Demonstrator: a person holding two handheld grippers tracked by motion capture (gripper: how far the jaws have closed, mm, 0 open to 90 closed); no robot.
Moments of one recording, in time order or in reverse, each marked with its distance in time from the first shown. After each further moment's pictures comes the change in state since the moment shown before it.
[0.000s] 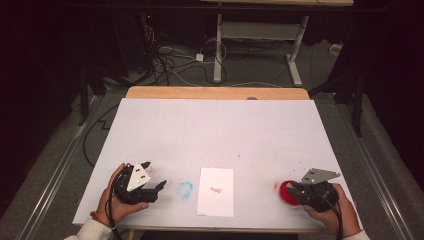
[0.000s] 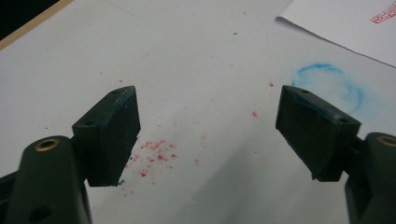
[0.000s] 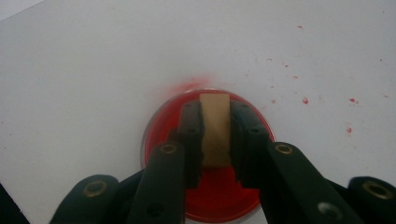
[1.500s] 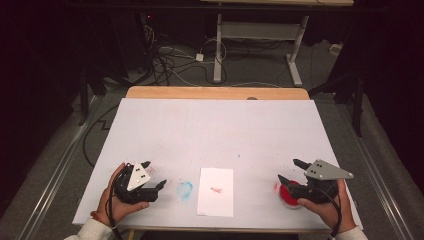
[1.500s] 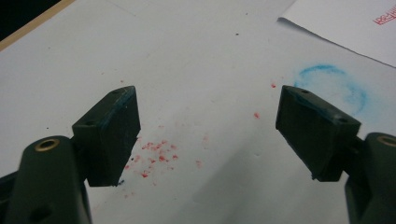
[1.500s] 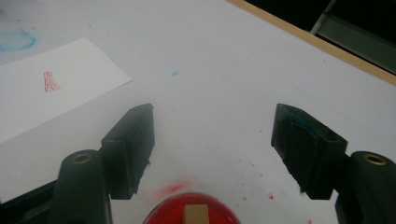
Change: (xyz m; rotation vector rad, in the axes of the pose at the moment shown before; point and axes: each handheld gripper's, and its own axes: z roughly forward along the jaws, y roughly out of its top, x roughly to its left) left arm 0.000 0.000 0.001 -0.004 0.005 -0.007; right arm 0.003 0.025 -0.017 -0.333 -0.083 0.002
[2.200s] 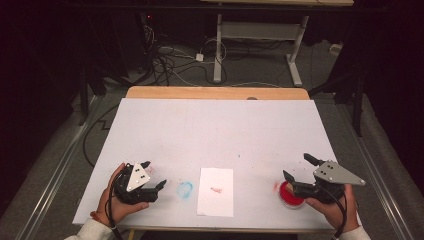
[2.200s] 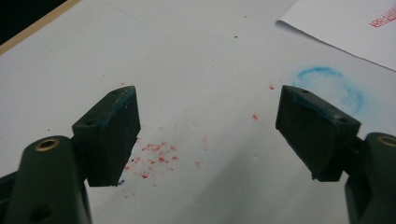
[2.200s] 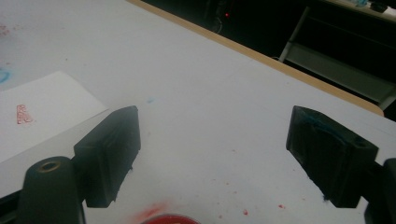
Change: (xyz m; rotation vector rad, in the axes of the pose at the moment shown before) left arm 0.000 0.000 -0.002 -0.007 0.003 0.001; right arm -0.005 -0.006 -0.009 -0.126 -0.100 0.026
